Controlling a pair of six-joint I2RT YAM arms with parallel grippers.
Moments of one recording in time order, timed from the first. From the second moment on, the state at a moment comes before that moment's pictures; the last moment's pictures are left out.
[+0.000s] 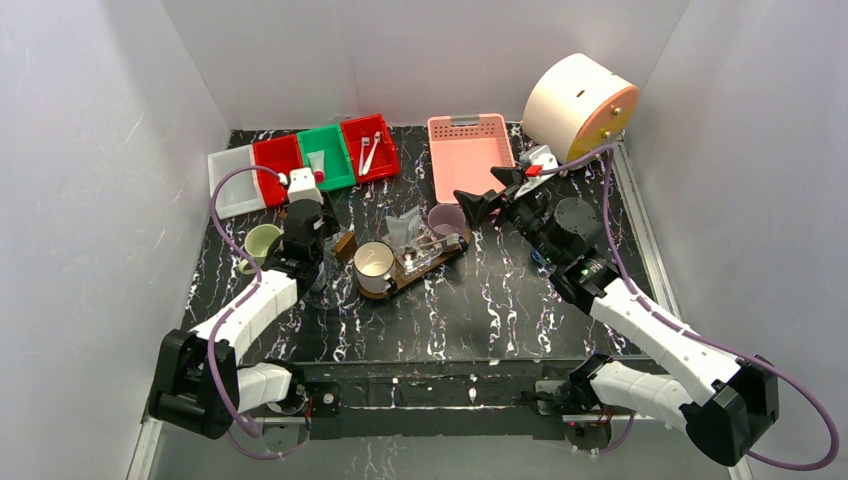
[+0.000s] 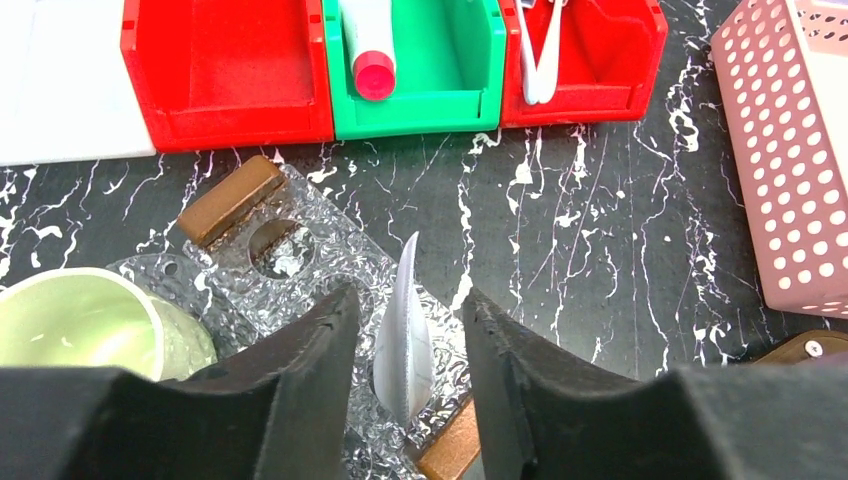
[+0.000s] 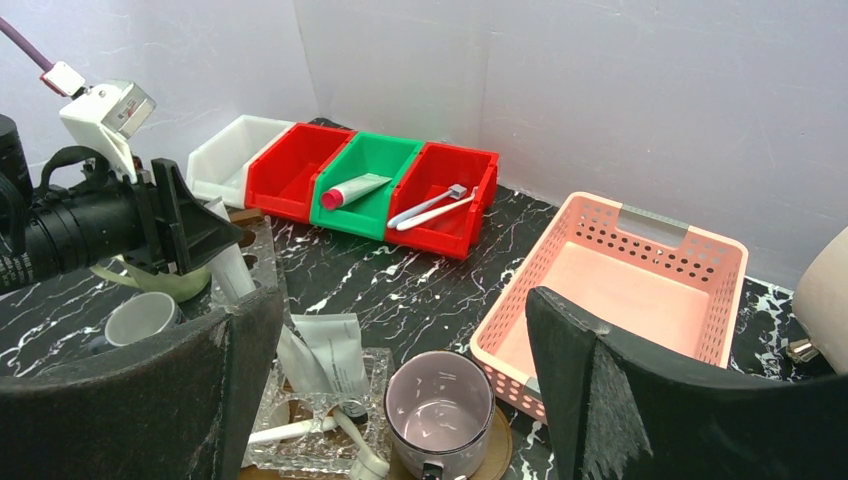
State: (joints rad) left arm -0.30 1.19 0.64 0.20 -0.41 -0.22; right arm 0.68 1.01 0.82 0.33 -0.02 0.07
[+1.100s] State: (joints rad) left arm -0.13 1.81 1.48 -0.35 -0.31 -0.17; right arm 0.68 1.00 0.82 0.33 0.01 0.06
